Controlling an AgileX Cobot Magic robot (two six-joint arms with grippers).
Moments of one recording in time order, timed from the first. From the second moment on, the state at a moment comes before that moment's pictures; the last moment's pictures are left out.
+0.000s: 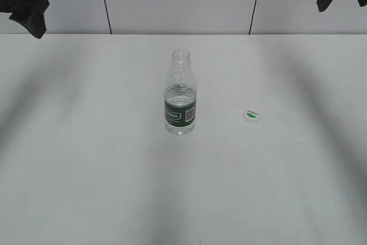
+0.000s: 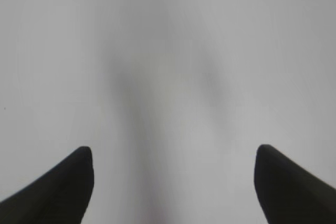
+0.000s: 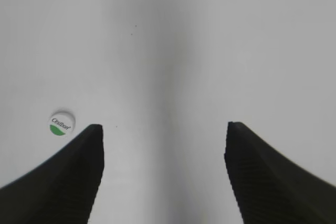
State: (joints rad) left arm -0.17 1.75 -1.57 0.20 1.07 0.03; right arm 0.23 1.85 -1.78 -0.14 1.21 0.04
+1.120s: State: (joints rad) left arm 0.03 1.34 -1.15 0.01 1.18 0.09; right arm 0.07 1.39 -1.26 -0.03 1.21 -0.02
